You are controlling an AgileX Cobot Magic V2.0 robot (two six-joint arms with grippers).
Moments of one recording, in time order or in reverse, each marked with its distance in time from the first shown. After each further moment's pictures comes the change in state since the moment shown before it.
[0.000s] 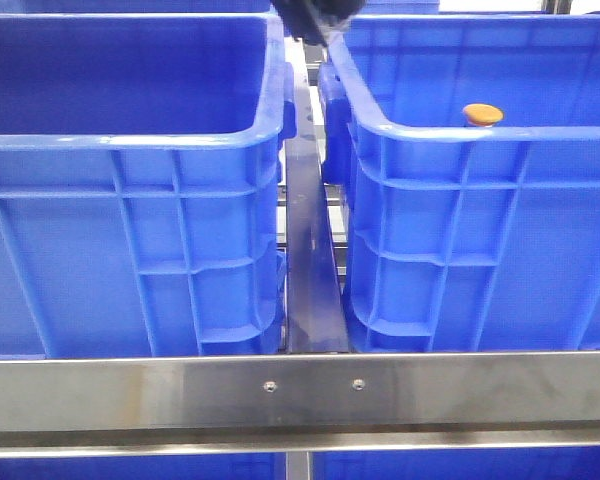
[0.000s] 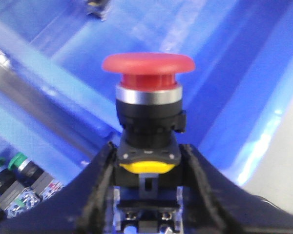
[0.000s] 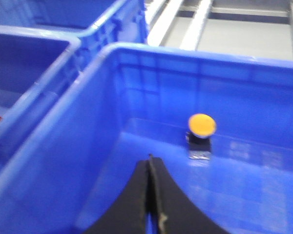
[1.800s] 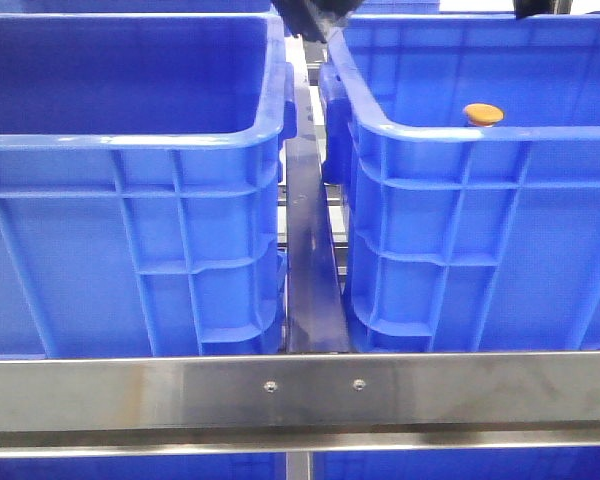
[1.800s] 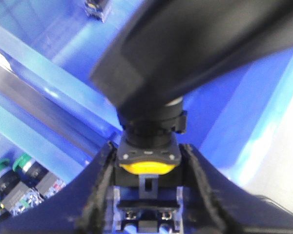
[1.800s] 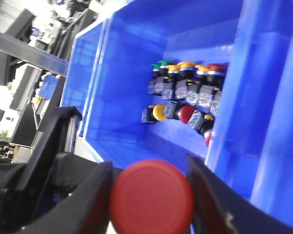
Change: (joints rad) left arm 0.000 0.000 0.000 0.000 0.001 0.009; right arm 0.080 0.544 -0.439 0.066 0.679 0.647
